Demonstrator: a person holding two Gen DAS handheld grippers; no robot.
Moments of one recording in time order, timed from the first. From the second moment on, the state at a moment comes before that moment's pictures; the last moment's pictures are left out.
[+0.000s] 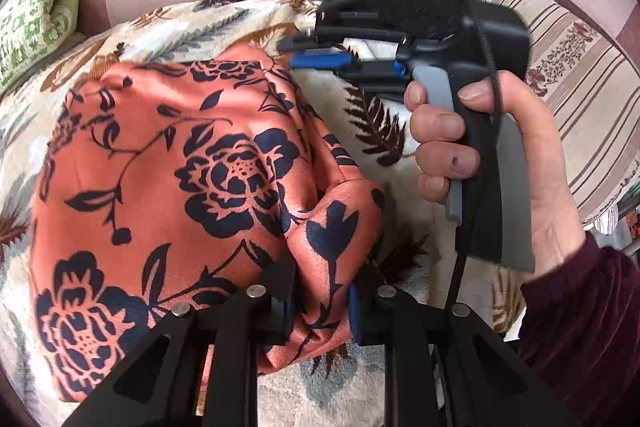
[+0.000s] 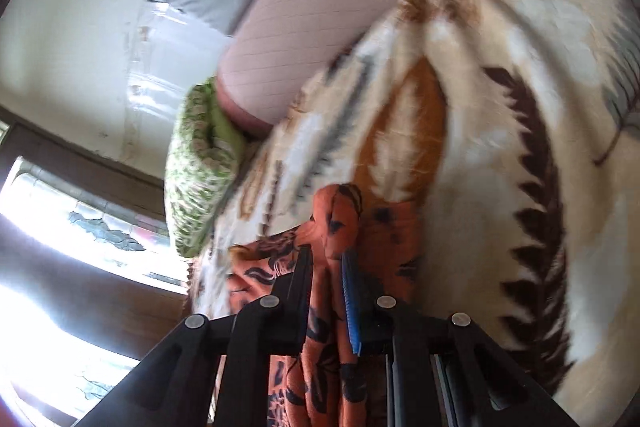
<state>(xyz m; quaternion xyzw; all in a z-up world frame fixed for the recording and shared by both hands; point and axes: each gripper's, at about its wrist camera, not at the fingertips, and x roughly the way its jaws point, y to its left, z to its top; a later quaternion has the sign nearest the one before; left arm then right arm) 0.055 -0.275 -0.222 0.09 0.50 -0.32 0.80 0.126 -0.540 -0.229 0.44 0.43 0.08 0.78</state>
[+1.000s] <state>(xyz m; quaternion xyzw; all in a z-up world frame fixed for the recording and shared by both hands) 0.021 -0.234 -0.172 0.13 0.46 -0.27 0.84 0.112 -0.476 -0.171 0.34 0.48 0.15 0.80</state>
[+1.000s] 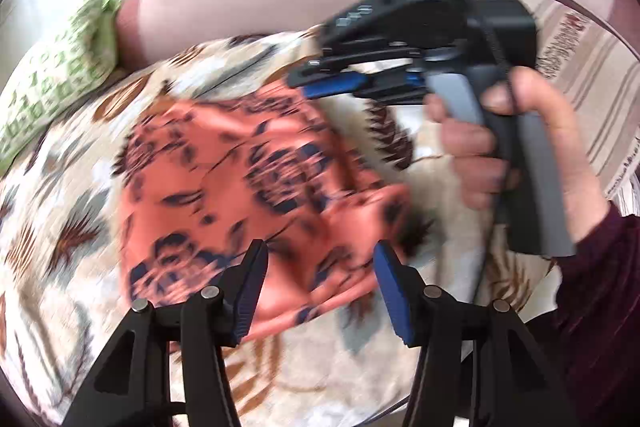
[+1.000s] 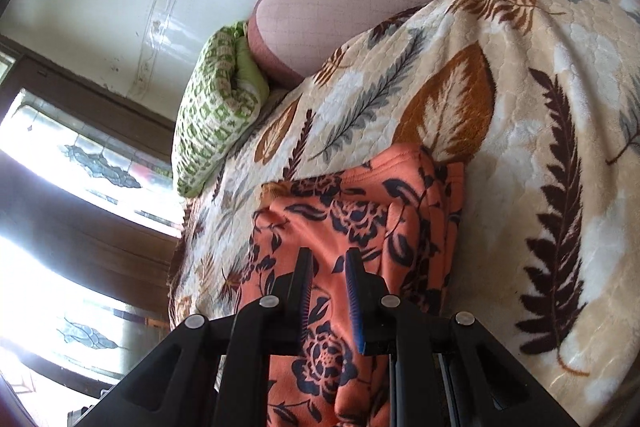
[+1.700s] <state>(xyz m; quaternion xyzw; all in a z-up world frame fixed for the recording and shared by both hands) 0.081 -0.127 -0.225 0.15 0.47 -0.12 0.86 0.039 -0.428 -0.204 0.16 0.60 0.17 0.77</state>
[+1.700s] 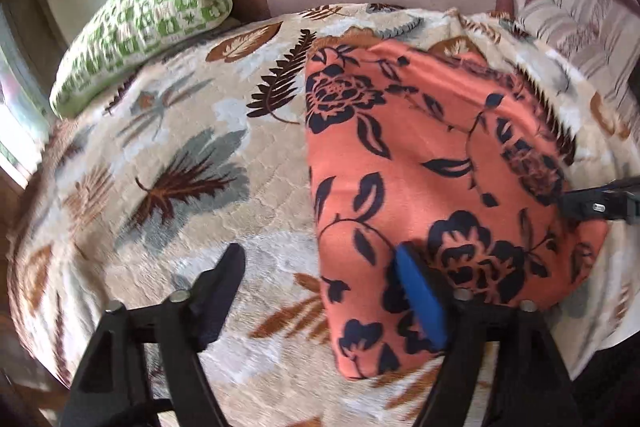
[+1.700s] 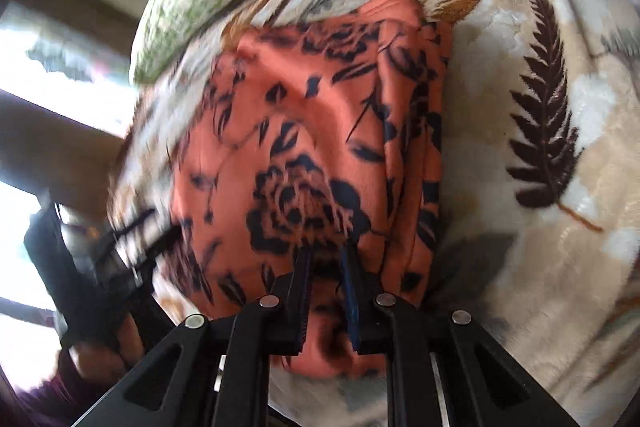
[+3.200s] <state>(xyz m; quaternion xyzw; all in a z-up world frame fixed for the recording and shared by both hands) 0.089 -0.111 -0.171 0.12 0.44 -0.08 0.88 0.018 -0.417 -0.171 0.28 0.51 0.09 0.81</state>
